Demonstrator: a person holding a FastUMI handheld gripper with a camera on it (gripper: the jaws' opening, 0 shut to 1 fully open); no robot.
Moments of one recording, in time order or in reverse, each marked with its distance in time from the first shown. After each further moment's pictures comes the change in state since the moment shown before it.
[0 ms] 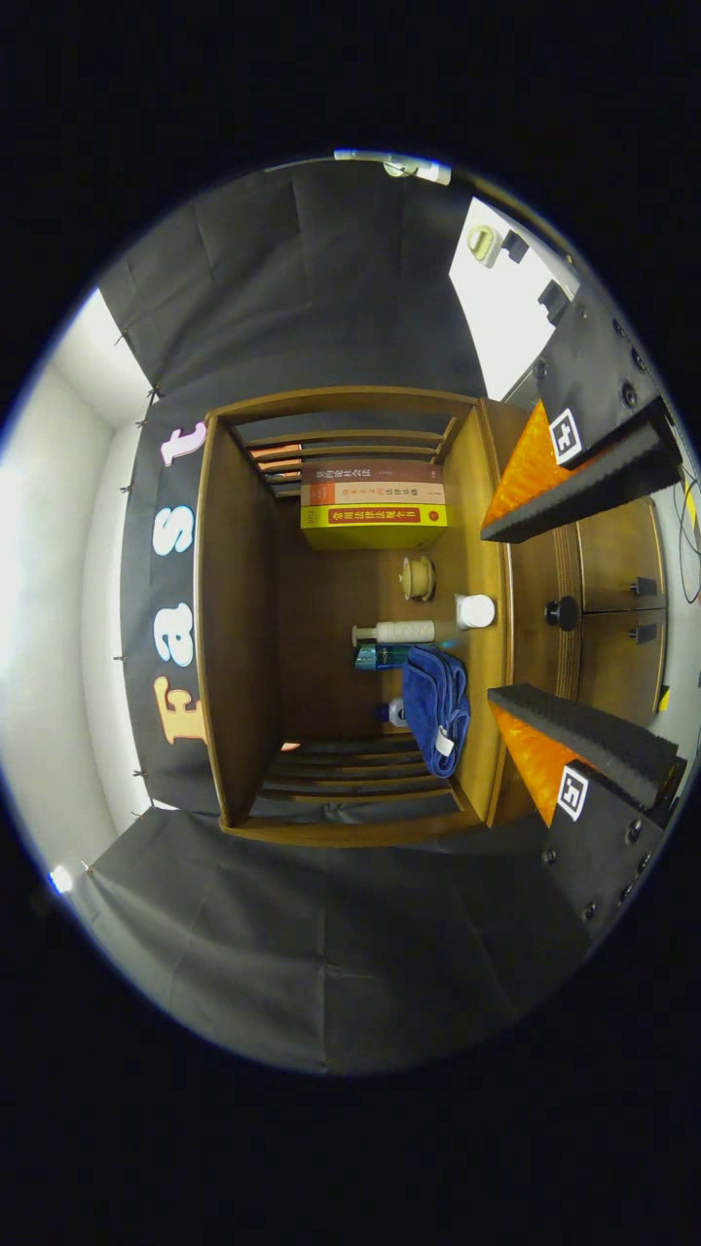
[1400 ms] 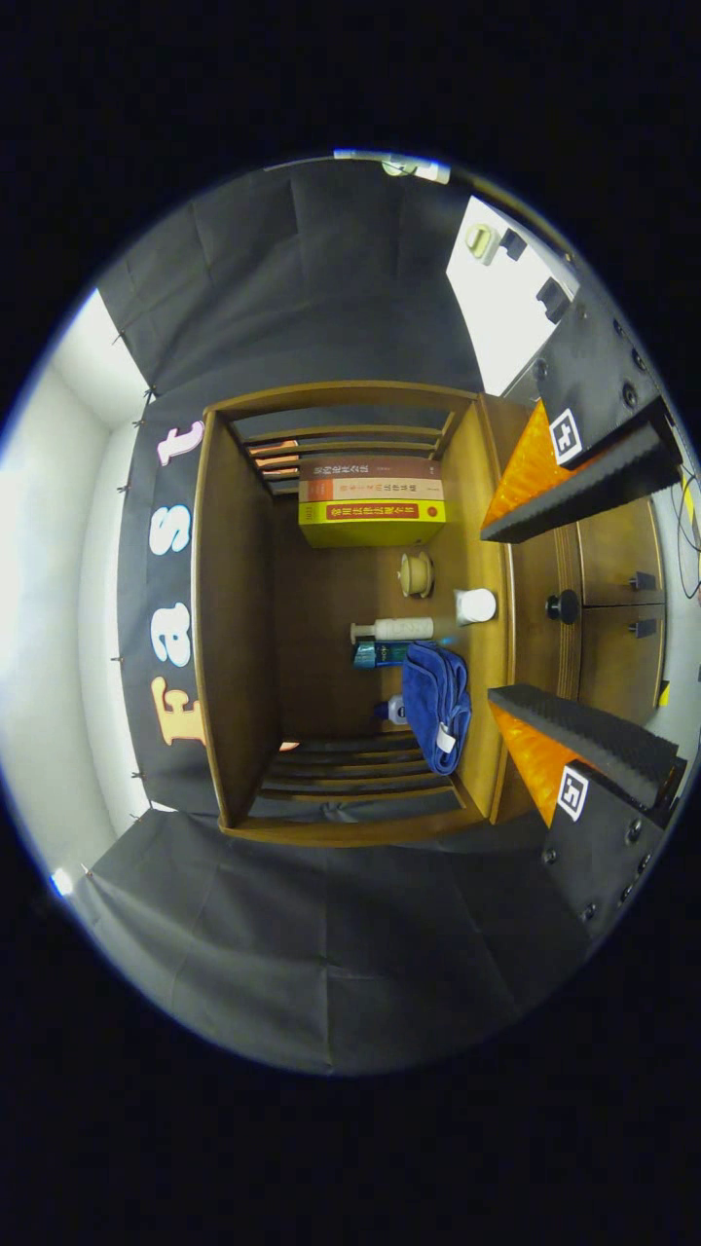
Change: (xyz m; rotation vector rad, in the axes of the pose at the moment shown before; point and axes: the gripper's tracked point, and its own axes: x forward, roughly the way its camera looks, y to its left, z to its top) arm 0.004 0.005 0.000 0.022 0.025 -0.002
